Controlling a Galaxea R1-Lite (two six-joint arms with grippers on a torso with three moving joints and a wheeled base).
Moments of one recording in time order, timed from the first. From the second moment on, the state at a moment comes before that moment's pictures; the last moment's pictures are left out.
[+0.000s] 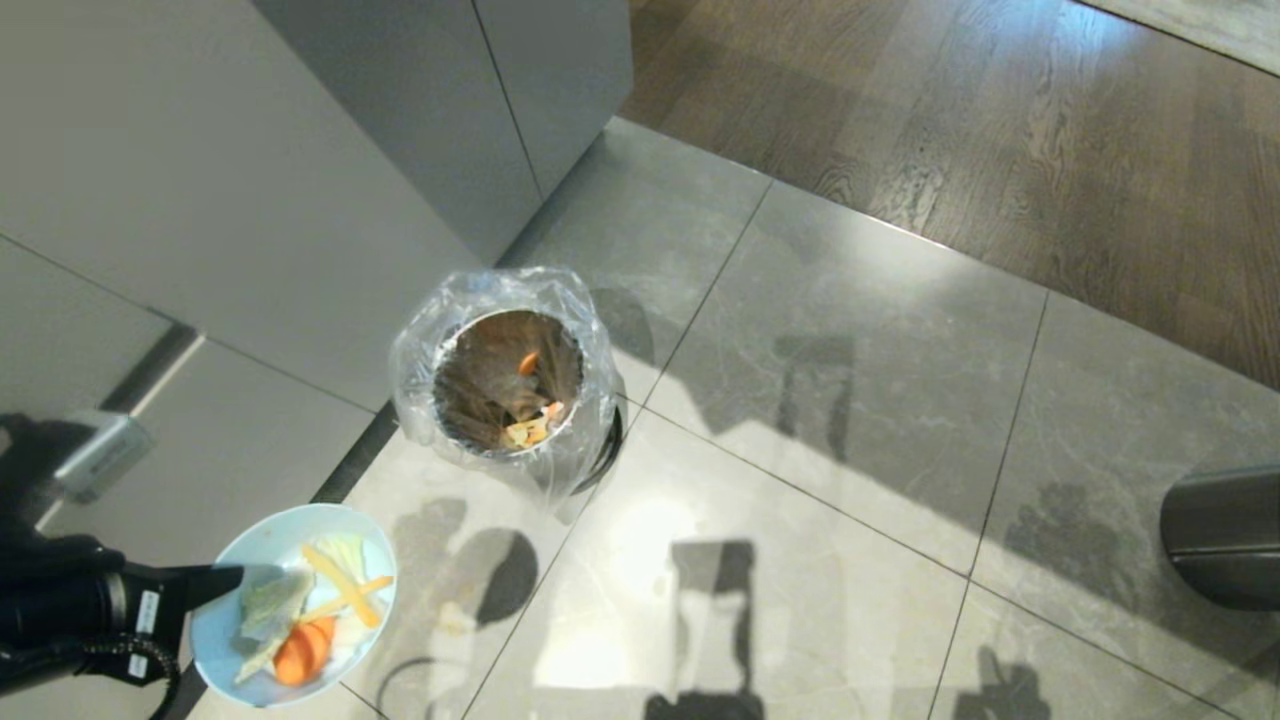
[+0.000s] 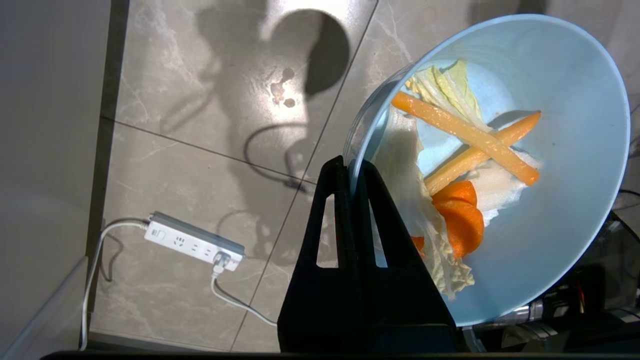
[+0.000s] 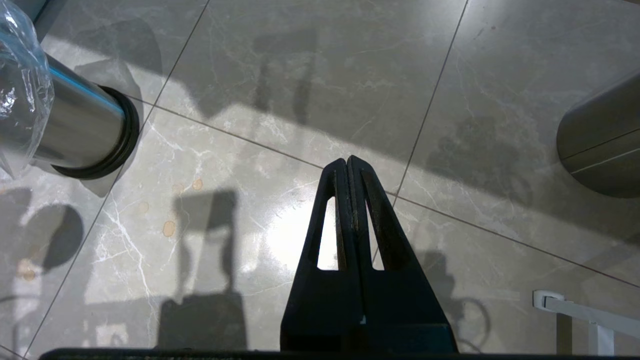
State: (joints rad) left arm 0.05 1.13 -0.61 0.21 -0.18 0.13; right arm 0.00 0.00 0.00 -0.01 -0.06 0.11
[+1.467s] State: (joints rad) left arm -0.08 1.48 -0.86 -0.09 -0.08 0.47; right arm 0.00 0.00 0.00 -0.01 -0.06 0.11
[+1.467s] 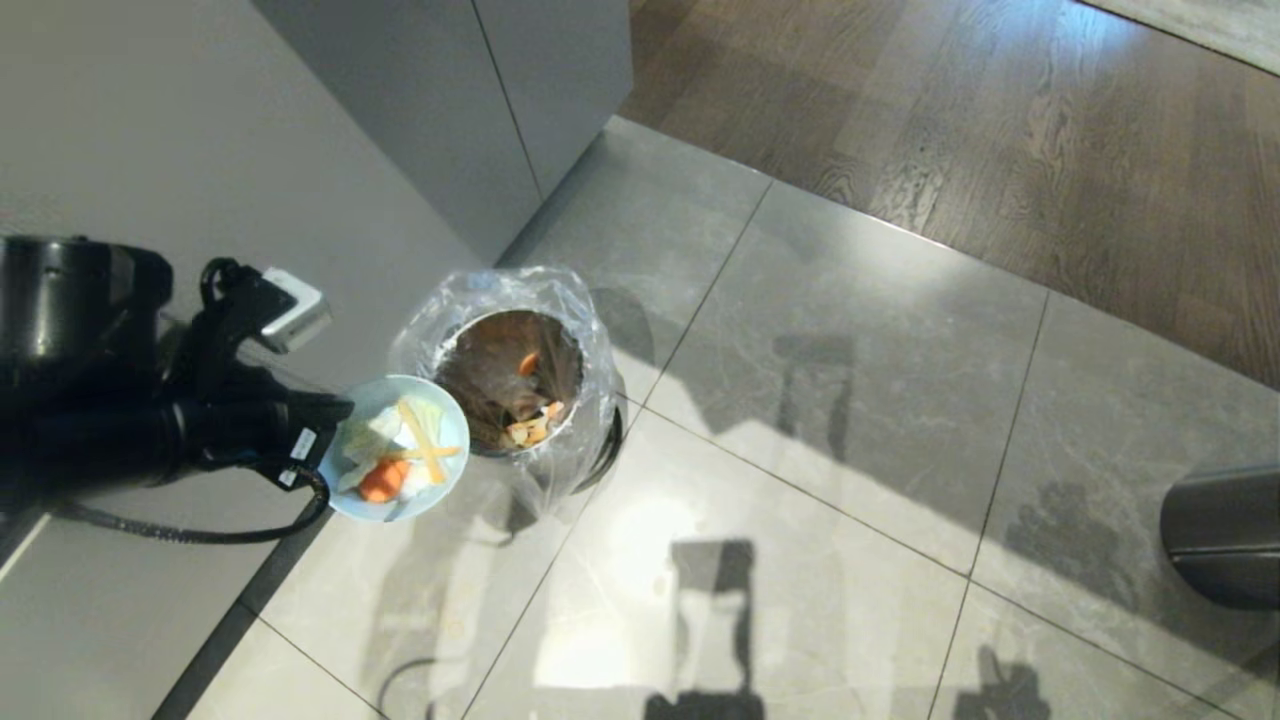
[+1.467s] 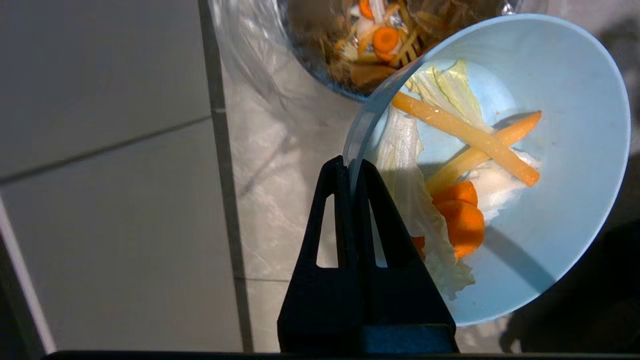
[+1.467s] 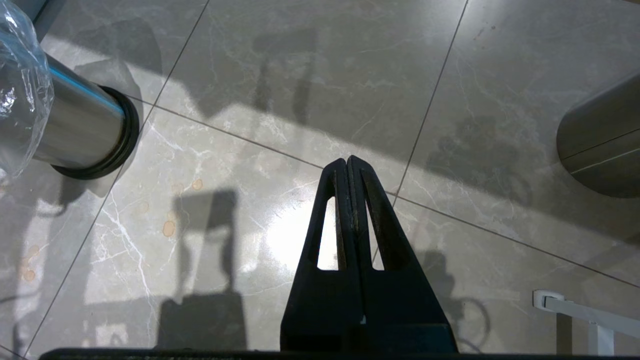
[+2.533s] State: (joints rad) left arm -0.30 1.57 -1.05 -0.09 0.17 0.52; right arm 0.00 0.00 0.00 -0.01 -0.06 0.11
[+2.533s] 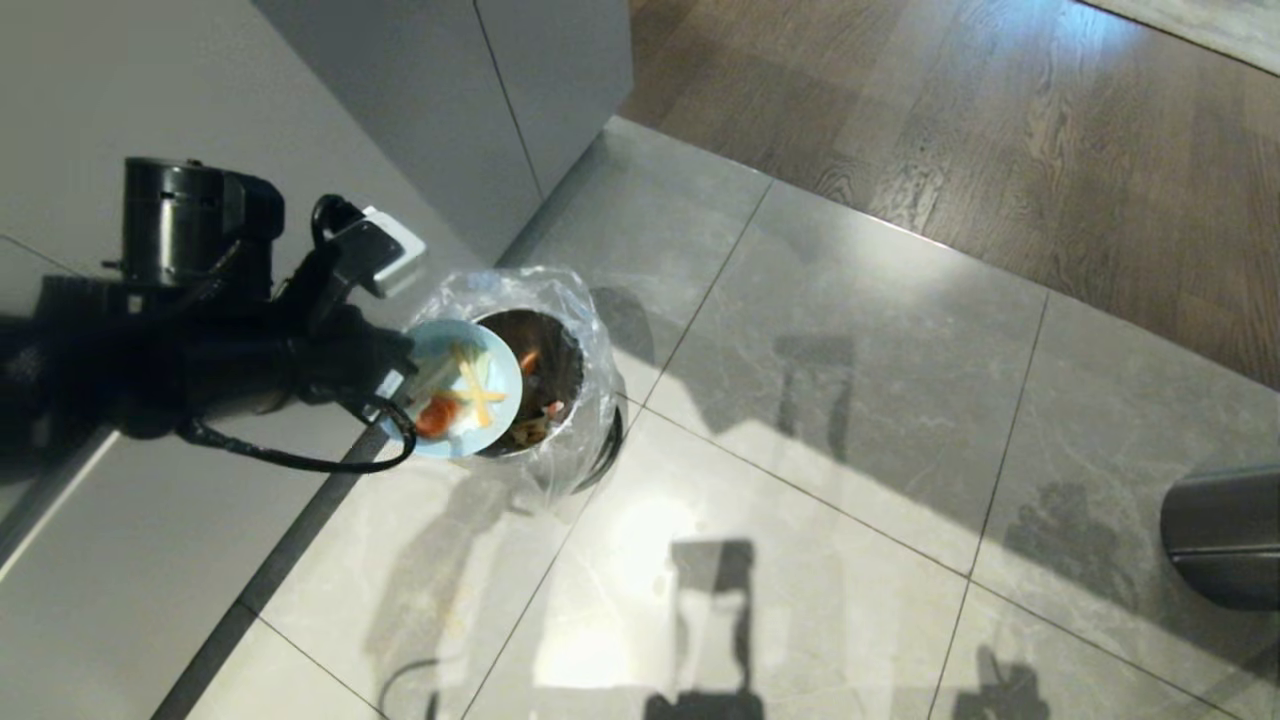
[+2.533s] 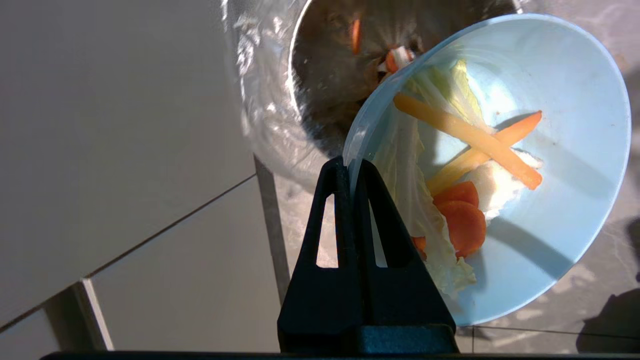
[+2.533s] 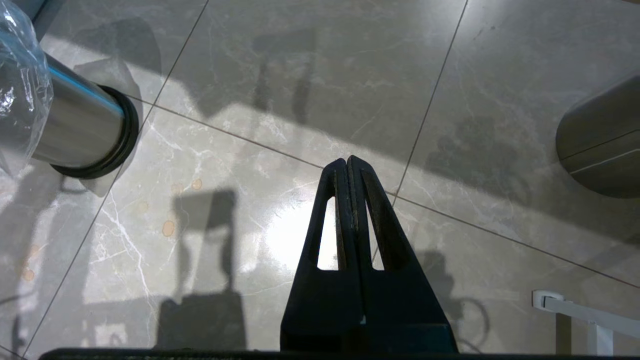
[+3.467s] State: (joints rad) left arm -0.37 1.65 -1.12 -0.21 0.35 0.86; right arm 0.00 0.00 0.00 -0.01 -0.06 0.11
